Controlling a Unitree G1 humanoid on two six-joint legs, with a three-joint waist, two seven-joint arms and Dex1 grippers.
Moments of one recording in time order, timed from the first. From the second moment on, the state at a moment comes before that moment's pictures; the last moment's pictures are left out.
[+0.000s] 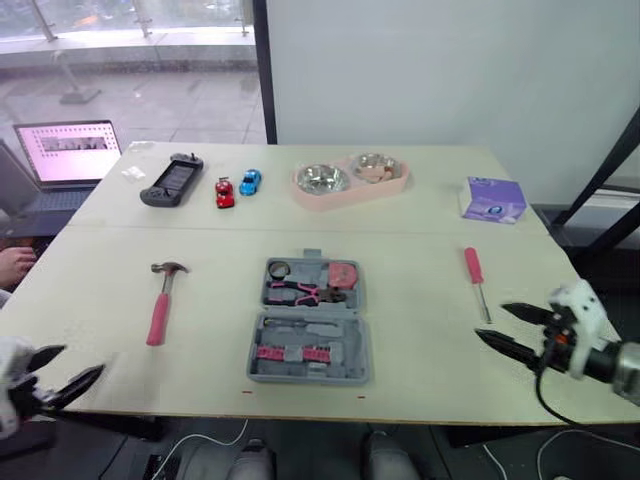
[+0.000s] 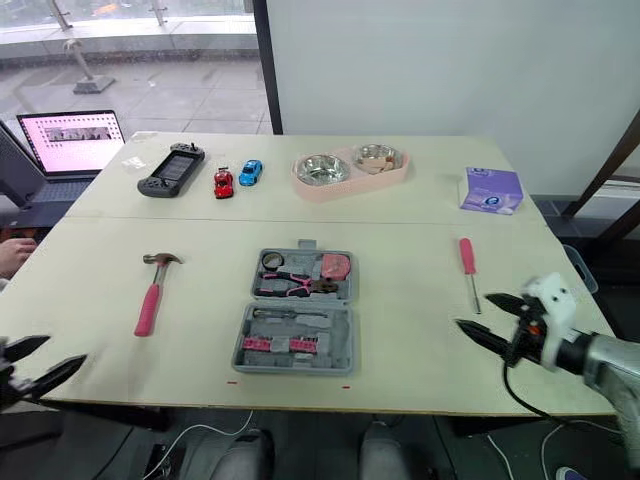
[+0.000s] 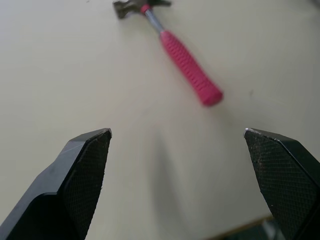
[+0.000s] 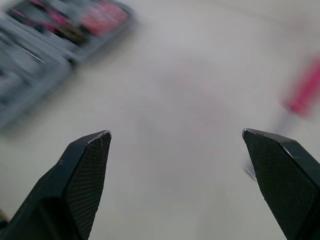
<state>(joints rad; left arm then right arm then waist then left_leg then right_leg) 0.31 0.68 0.68 0.02 -0.39 0.30 -0.93 0.12 -0.83 -0.40 -0.25 0.56 0.53 0.92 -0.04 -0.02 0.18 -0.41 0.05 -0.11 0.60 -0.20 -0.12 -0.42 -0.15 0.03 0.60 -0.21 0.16</state>
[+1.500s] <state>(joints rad) -0.76 0.50 0.25 0.96 -0.16 0.40 -0.30 -0.22 -0.69 0.02 -0.40 0.59 0.63 0.89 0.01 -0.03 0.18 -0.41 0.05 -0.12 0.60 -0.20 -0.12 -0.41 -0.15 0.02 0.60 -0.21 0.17</state>
